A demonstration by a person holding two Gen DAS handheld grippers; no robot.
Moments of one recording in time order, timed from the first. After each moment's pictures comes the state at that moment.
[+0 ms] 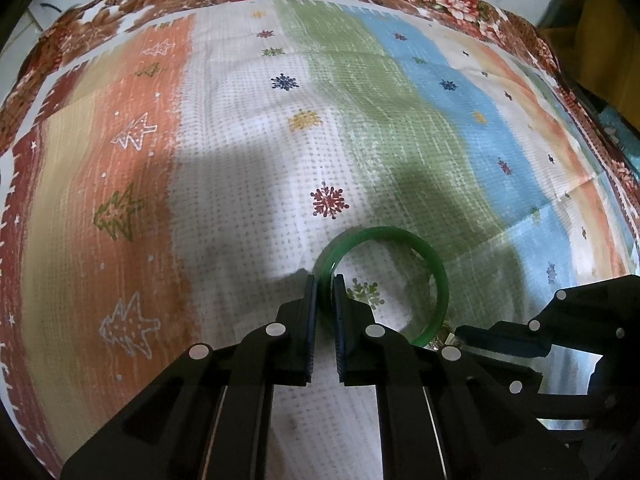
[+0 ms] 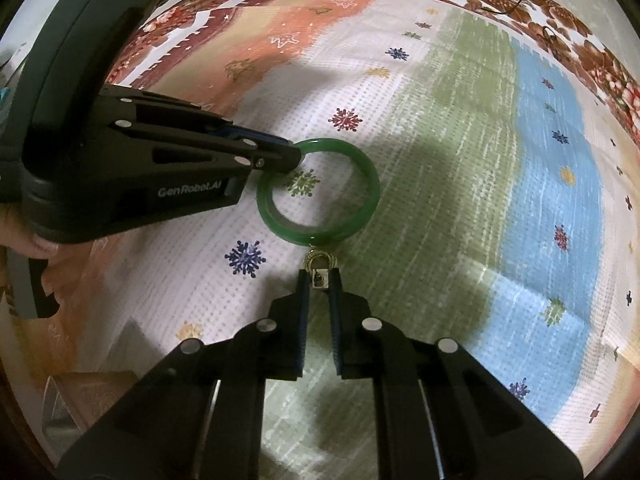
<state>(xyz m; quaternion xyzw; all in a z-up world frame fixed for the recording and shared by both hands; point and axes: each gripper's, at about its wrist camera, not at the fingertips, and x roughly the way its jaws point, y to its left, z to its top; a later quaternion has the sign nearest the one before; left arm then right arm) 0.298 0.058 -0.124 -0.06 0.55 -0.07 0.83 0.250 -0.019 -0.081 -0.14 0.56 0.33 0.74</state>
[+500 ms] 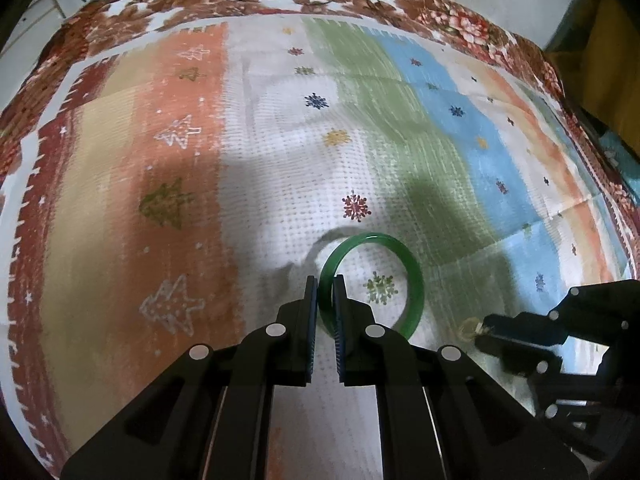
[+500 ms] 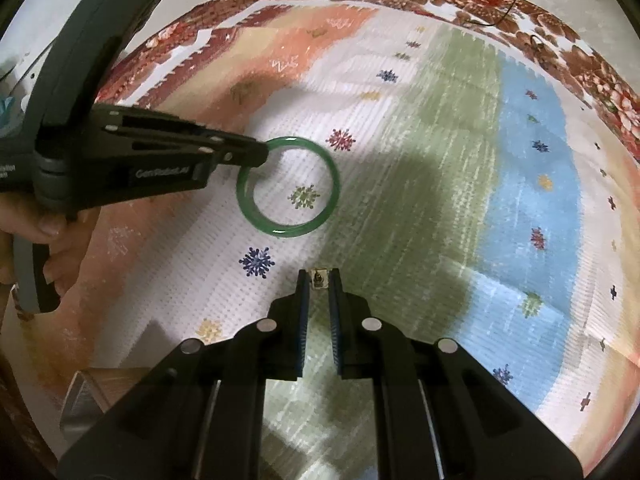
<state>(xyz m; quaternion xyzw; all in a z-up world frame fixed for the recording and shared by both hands) 0.281 0.080 -0.103 -0.09 0.54 -0.05 0.84 0.243 -0.028 -0.054 -0.13 0.55 0.32 0.76</state>
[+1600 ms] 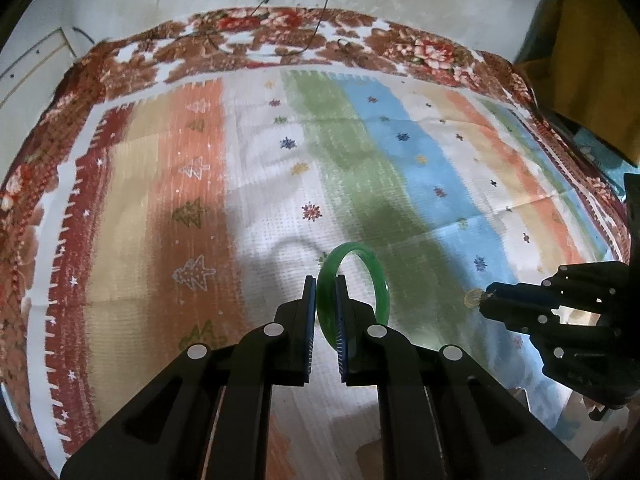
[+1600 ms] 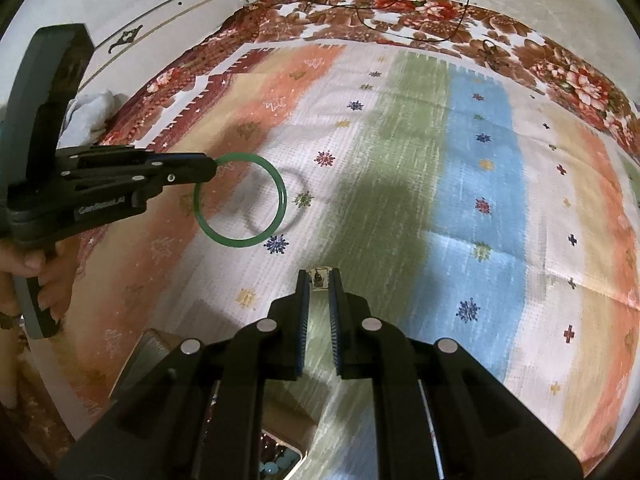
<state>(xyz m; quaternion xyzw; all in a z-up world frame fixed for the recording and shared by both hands) 0.214 0.057 -0.030 -0.06 0.48 -0.06 0.87 0.201 -0.073 0.006 -0.07 0.52 0.29 0.80</state>
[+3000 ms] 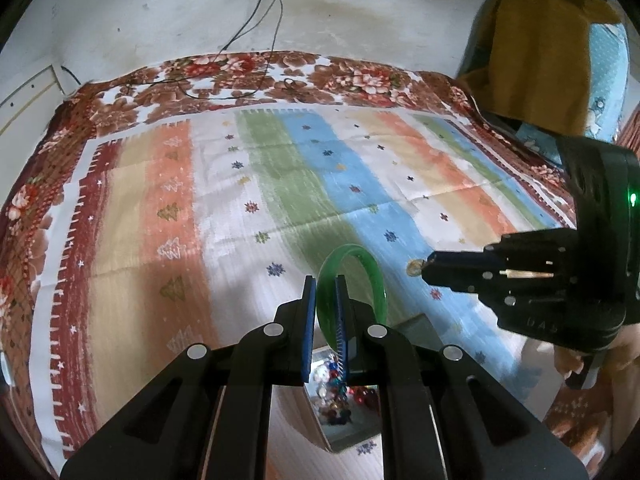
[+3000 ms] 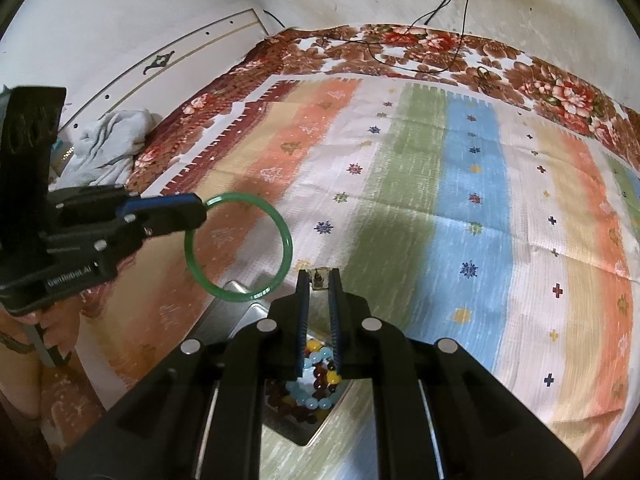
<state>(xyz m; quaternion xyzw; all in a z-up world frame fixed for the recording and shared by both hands) 0.095 0.015 0.021 -0.05 0.41 -0.12 0.90 0.118 -0.098 0.062 -0.04 0.48 0.31 0.82</state>
